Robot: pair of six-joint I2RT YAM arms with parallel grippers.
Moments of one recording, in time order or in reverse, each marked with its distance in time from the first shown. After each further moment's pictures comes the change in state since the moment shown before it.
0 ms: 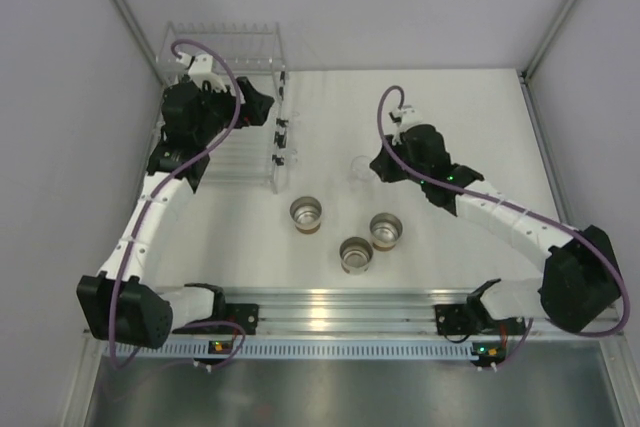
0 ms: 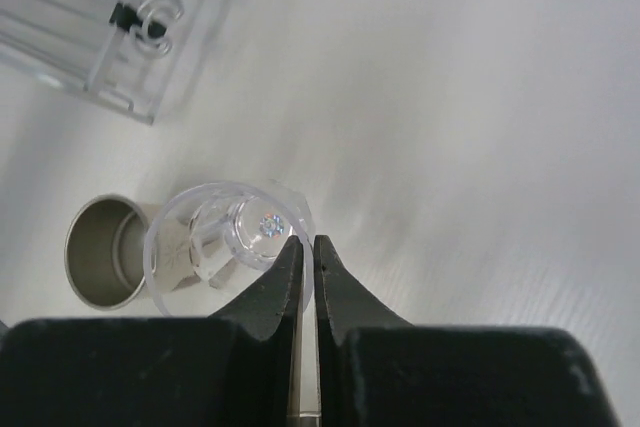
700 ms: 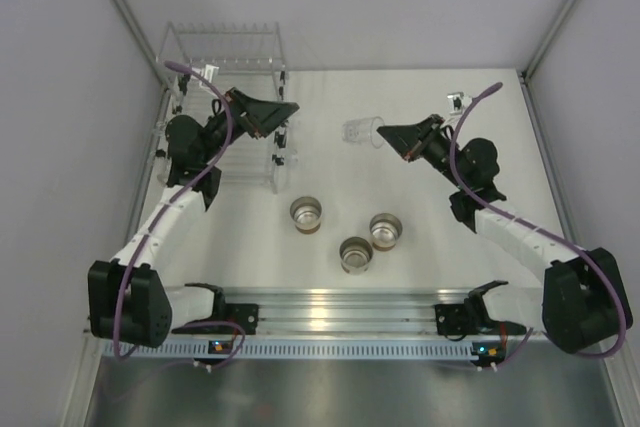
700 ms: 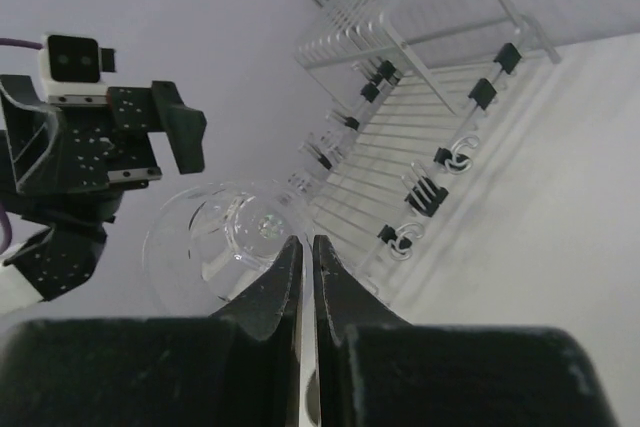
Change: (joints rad) left arm 0.009 0.010 -0.276 0.804 0.492 -0.736; right arm -0.280 -0.142 -0.264 0.843 -0.401 0.452
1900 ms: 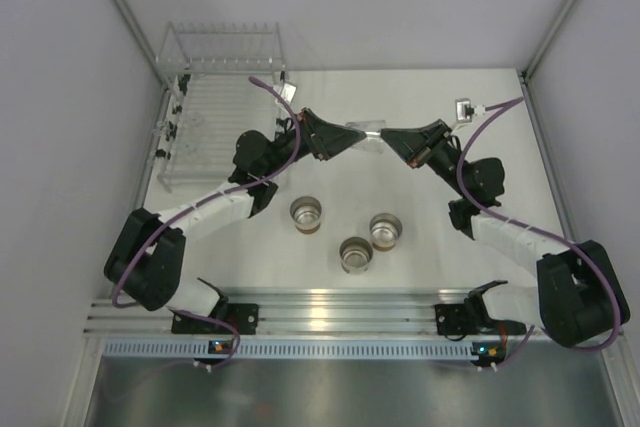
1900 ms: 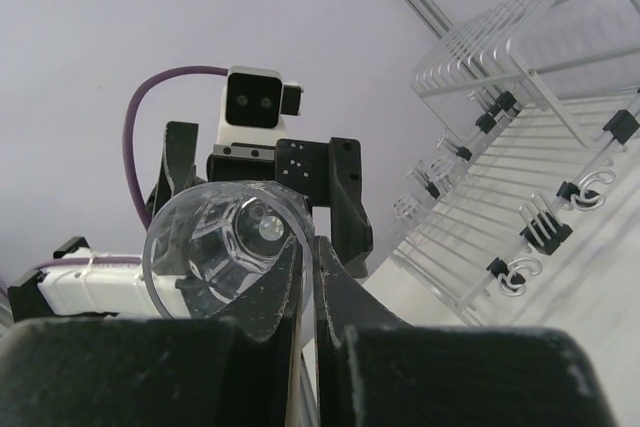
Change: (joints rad) left arm -0.418 0.235 -0.034 0.301 -0.167 -0.118; right arm -0.003 0.042 -0.106 0.452 -0.087 0.282
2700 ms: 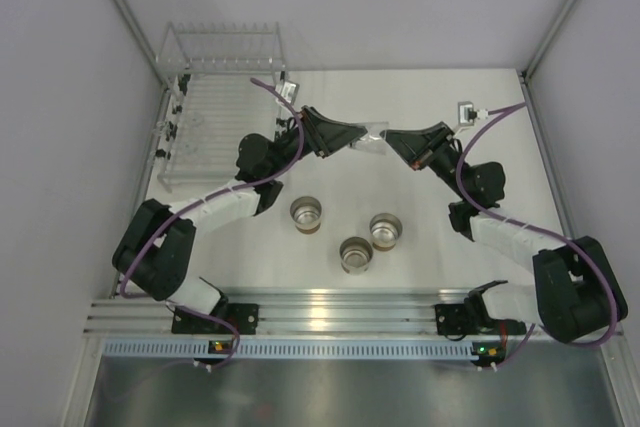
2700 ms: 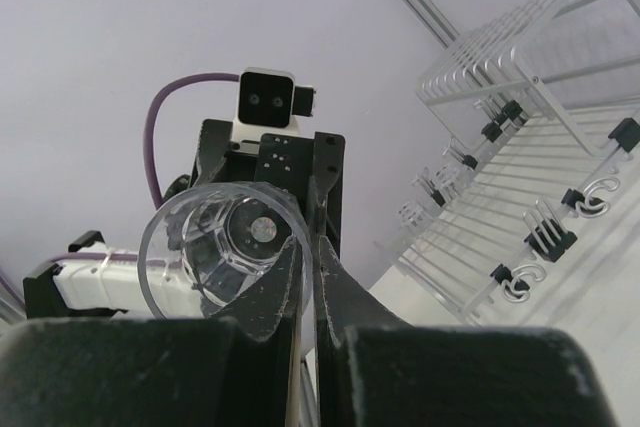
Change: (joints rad) left arm -0.018 0.063 0.004 0.162 -0.013 -0.113; right arm -0.008 0.017 -0.032 0.085 0.000 0.027
